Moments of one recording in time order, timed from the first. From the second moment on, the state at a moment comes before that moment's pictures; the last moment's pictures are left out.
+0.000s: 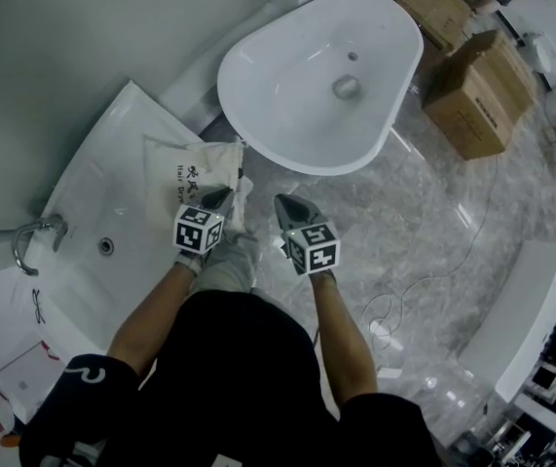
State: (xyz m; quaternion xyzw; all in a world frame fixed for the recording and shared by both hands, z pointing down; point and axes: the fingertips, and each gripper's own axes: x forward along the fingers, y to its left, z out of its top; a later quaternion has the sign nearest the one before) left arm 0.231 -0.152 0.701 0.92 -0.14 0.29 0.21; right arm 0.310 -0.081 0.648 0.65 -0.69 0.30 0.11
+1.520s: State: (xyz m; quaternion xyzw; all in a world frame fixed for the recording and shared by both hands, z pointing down) left arm 0.136 -0.271 0.674 0.94 -0.17 0.21 0.21; right arm 0.182 -0.250 0.734 0.39 -0.81 0.24 0.36
